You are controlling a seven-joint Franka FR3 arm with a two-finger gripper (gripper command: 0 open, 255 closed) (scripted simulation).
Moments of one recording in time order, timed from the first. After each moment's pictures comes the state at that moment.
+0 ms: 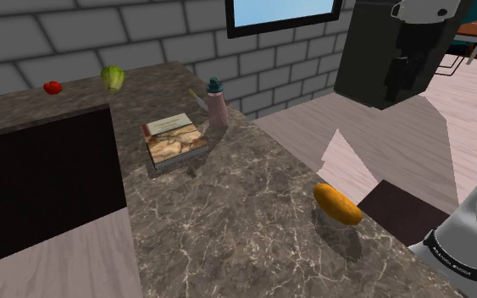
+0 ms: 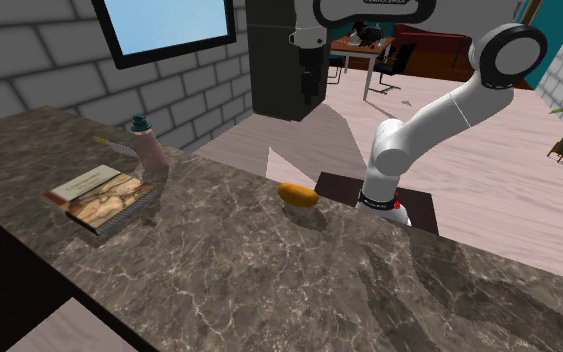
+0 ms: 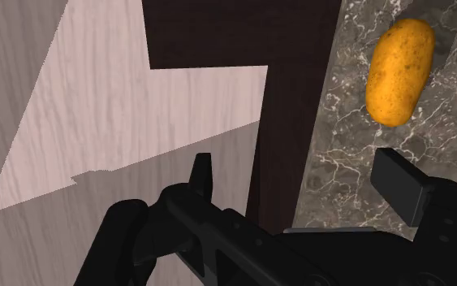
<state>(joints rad) 0.01 -0.79 -0.07 -2.34 -0.08 1.46 -0.04</state>
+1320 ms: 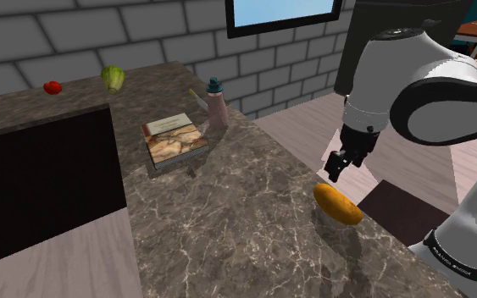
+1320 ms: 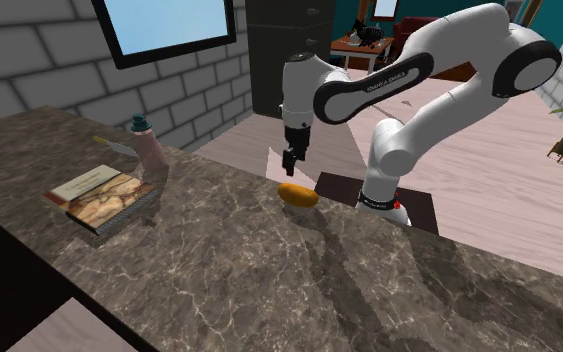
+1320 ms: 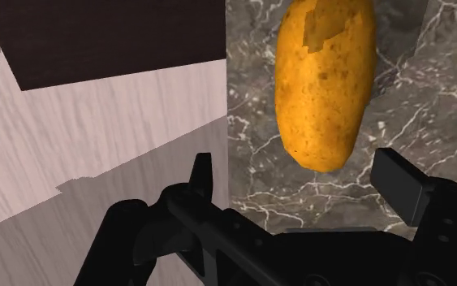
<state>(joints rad) 0.13 -0.81 0.29 -2.79 0.17 1.99 0.38</state>
